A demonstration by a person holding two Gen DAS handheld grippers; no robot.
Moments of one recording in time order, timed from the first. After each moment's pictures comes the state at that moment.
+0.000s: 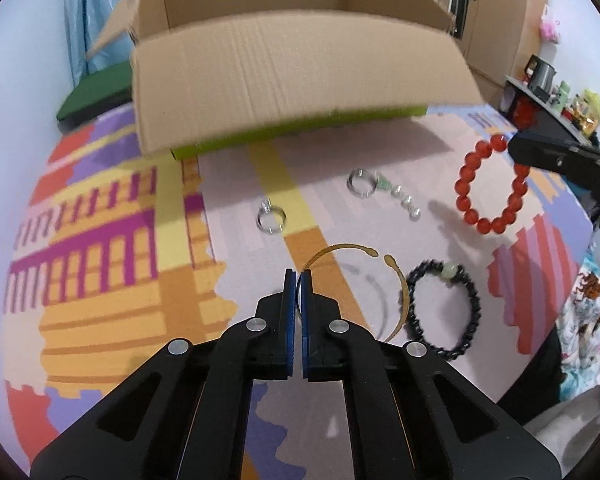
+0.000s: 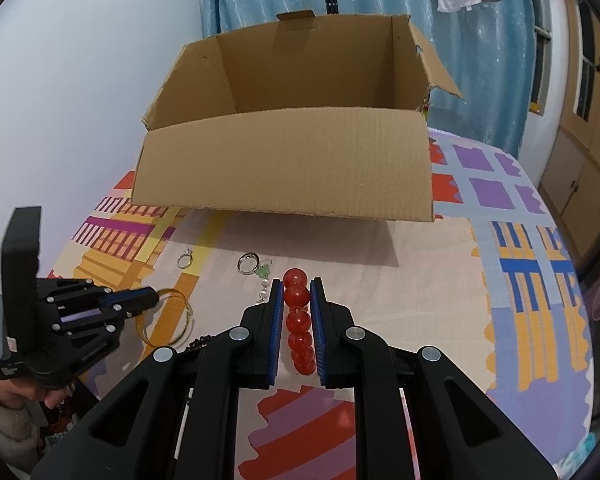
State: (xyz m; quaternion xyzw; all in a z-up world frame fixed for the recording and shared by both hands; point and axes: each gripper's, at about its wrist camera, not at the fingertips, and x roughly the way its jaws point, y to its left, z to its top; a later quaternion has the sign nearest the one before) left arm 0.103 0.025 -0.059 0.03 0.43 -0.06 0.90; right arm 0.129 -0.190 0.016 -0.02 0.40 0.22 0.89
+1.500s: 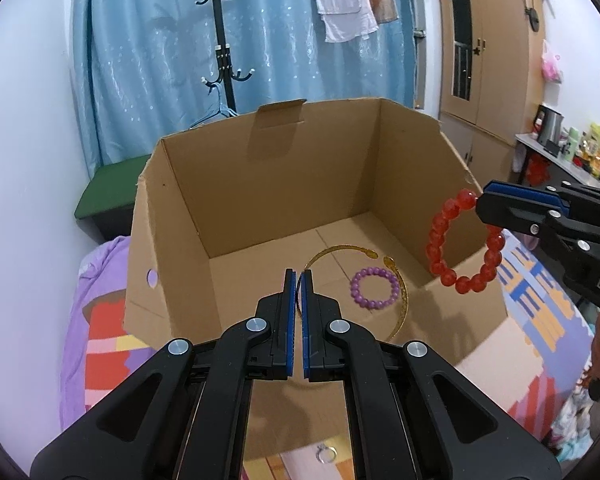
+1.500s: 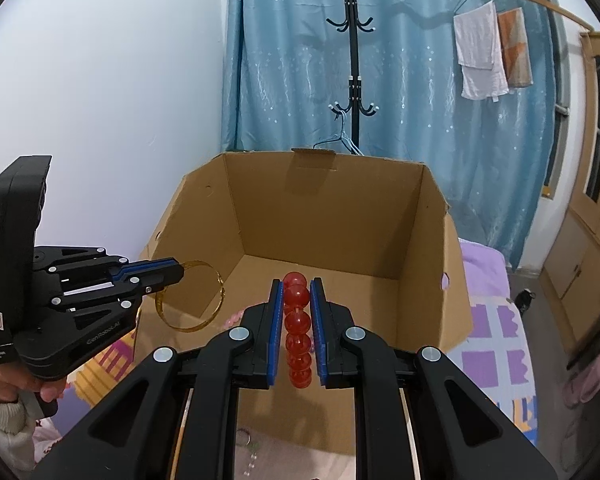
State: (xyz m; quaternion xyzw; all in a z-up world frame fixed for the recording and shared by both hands) left arm 0.235 0.031 0.086 0.06 0.33 -0.04 0.94; right arm 0.239 -0.148 0.123 -0.04 0.30 0.25 0.92
